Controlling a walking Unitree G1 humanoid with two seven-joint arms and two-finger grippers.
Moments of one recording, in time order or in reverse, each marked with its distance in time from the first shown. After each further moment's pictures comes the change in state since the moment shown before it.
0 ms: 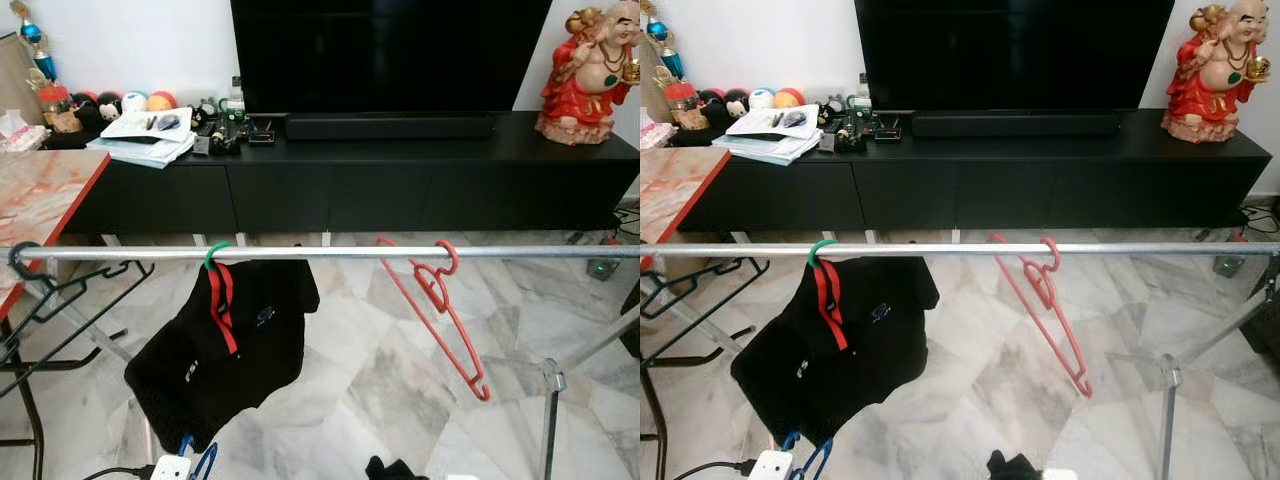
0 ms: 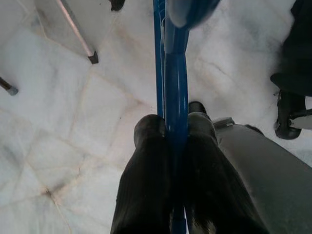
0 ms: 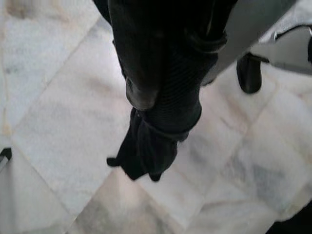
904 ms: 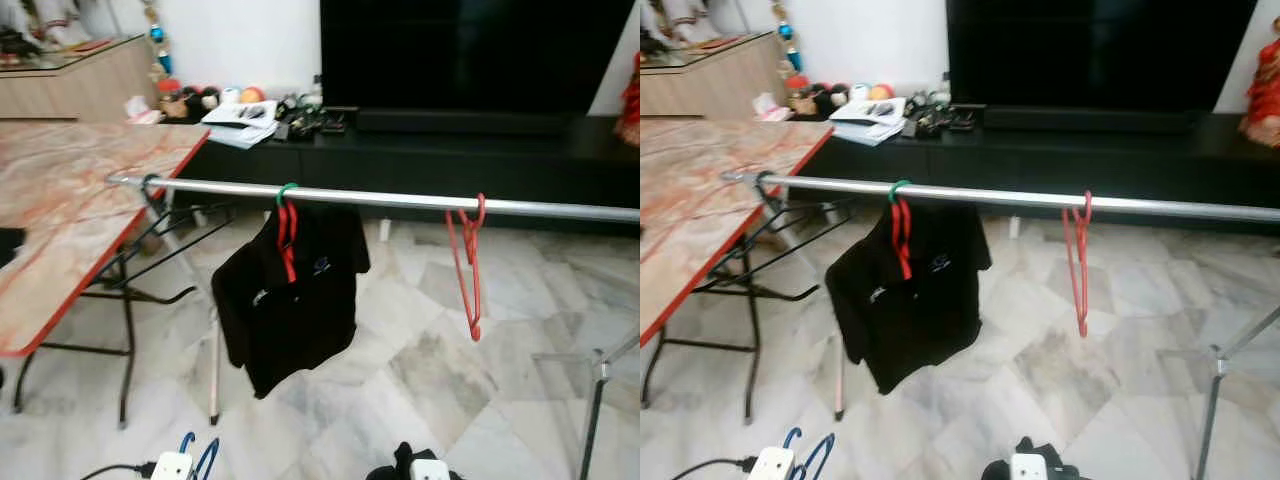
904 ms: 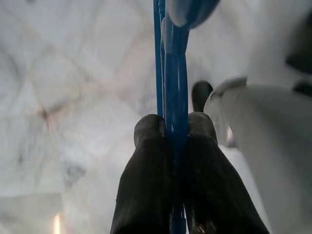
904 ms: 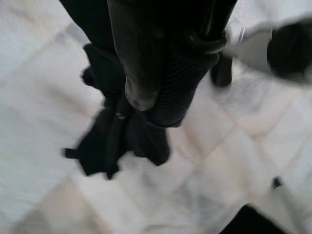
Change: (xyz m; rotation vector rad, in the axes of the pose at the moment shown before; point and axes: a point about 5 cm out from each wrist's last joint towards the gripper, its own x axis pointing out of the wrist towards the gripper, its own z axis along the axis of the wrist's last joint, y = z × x) left arm -0.001 -0.006 -0.017 -0.013 0.045 -0.013; right arm 0.006 0.038 0.023 0.008 -0.025 0.023
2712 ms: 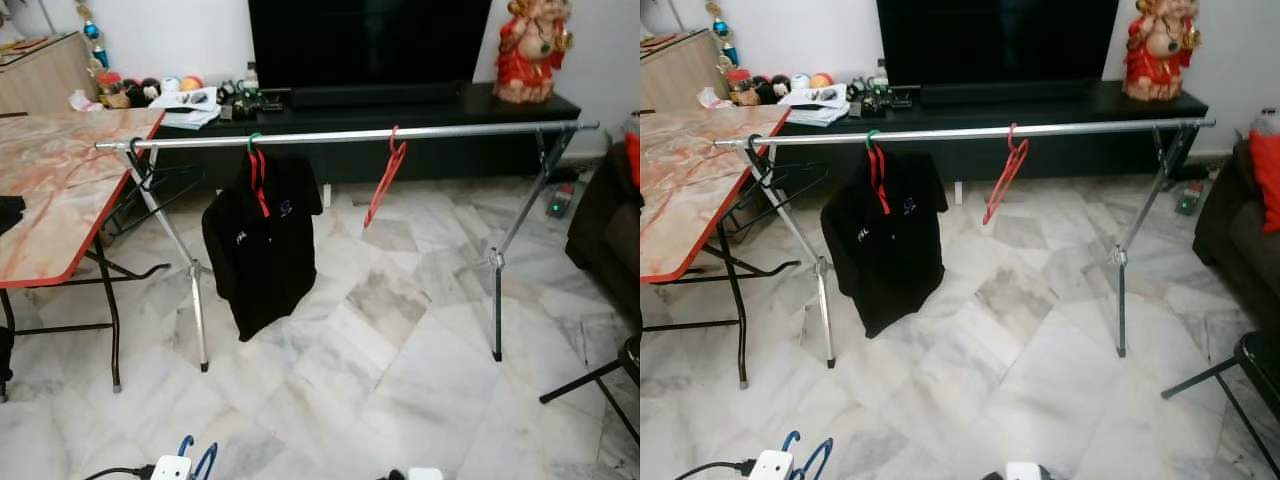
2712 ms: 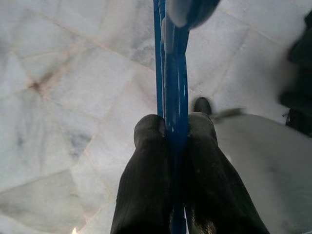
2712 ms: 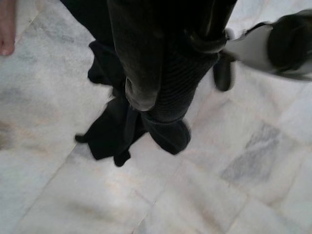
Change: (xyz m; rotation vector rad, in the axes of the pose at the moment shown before) left arm 0.001 0.001 0.014 0.005 -0.037 0.003; right arm -0.001 0.012 -0.007 -0.017 0.016 0.008
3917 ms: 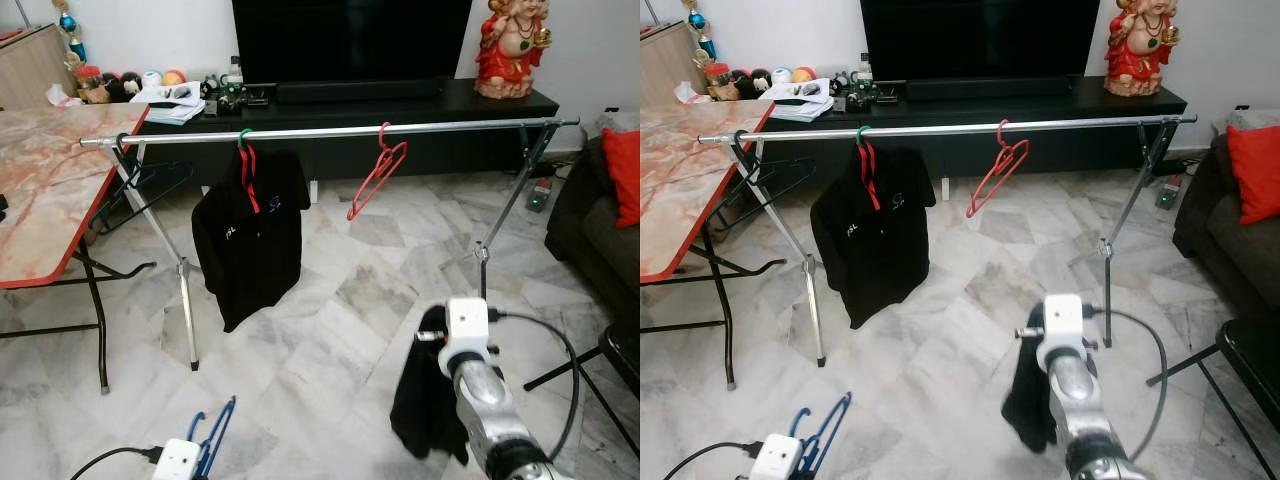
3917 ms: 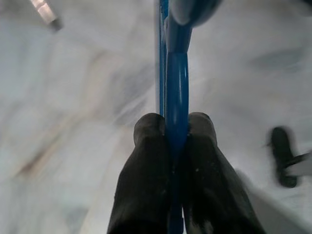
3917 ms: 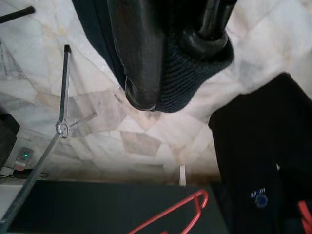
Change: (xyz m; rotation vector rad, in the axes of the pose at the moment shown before) left arm -0.006 -0.005 0.041 0.183 -0.313 -0.155; right arm -0.034 -0.044 0.236 -0.102 -0.750 -0.085
